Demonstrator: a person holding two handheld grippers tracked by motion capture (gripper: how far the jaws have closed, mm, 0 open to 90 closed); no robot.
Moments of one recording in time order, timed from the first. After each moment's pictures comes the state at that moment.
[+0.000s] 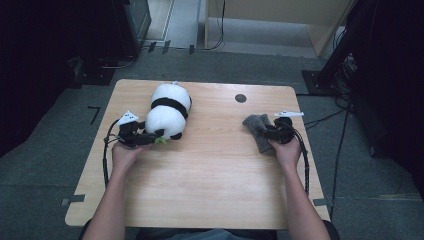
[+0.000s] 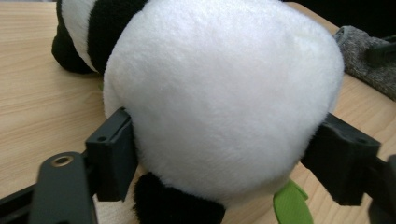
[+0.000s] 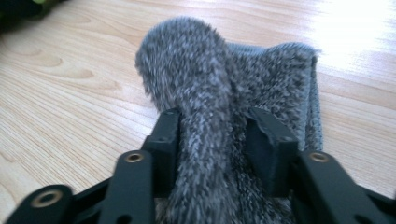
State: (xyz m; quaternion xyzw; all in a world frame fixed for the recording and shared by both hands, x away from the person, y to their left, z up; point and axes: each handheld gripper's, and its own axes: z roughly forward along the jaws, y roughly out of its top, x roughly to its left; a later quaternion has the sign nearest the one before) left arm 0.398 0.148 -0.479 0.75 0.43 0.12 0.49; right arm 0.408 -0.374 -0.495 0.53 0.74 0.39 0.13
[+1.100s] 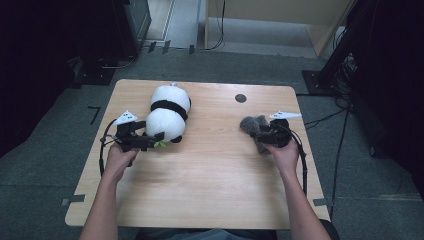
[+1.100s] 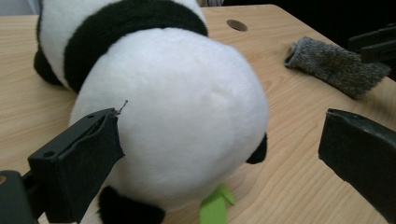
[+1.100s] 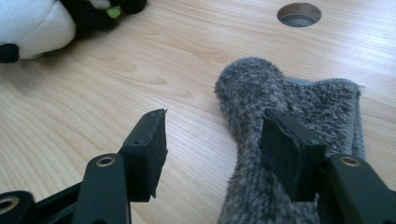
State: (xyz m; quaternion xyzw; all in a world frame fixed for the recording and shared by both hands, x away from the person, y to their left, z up) left arm 0.375 0.138 -0.447 0.76 0.41 0.11 0.49; right arm 0.380 -0.347 -0.463 0.48 0.76 0.42 0.12
